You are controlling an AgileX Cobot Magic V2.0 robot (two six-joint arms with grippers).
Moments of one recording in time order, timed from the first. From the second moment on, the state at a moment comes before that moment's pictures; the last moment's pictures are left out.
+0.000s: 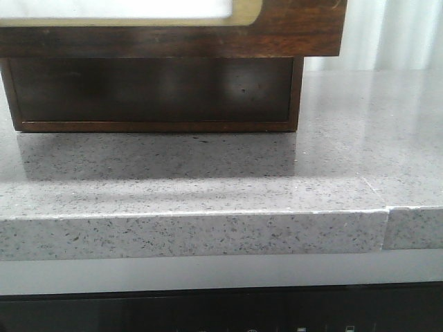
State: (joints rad) left arm -0.61 0.55 -0.86 0.11 0.81 -0.02; right arm 0.13 1.35 -1.86 0.35 0.94 -0.43
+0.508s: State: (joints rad) left arm -0.61 0.55 -0.86 0.11 0.81 -0.02; right arm 0.58 1.39 -1.89 0.43 0.94 -0.79
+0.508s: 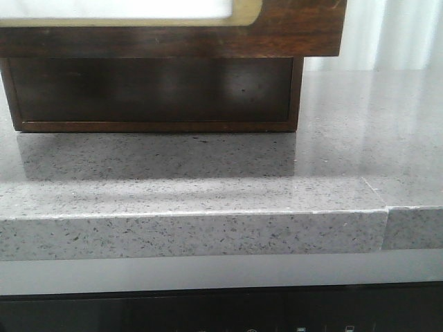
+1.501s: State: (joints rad) left arm -0.61 0.55 -0.86 0.11 0.81 -0.02; right arm 0.65 1.77 -1.89 0.18 1.07 -0.86
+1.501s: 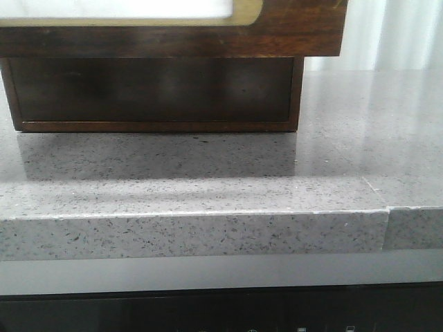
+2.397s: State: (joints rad) left arm -0.61 0.55 -0.86 0.11 0.81 -0.02; right arm 0.65 1.79 -1.89 0.15 1.12 -0.86
